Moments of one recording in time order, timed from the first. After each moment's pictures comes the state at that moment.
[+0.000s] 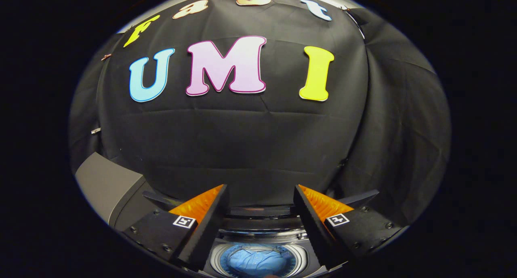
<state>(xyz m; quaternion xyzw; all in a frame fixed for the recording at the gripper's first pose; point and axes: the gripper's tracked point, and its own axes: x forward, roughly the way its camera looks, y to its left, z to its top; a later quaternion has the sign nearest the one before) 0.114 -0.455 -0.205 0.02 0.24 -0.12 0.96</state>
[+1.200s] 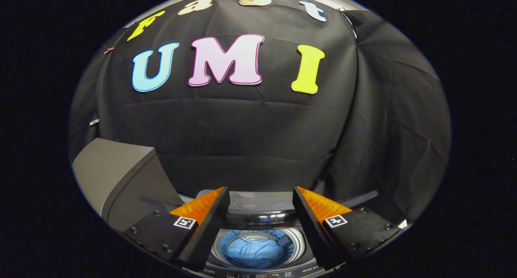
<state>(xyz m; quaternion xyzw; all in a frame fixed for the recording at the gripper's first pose) 0.042 -0.432 -0.243 0.00 0.29 -0.14 0.95</state>
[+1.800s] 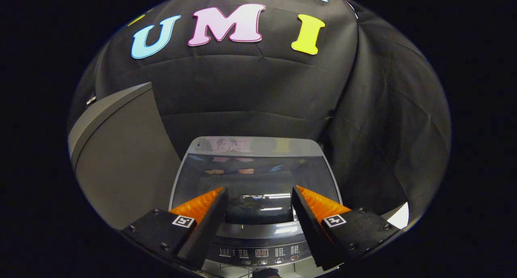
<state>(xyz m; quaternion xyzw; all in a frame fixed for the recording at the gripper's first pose) -0.029 -0.420 -0.309 0.02 0.36 -0.15 0.92</state>
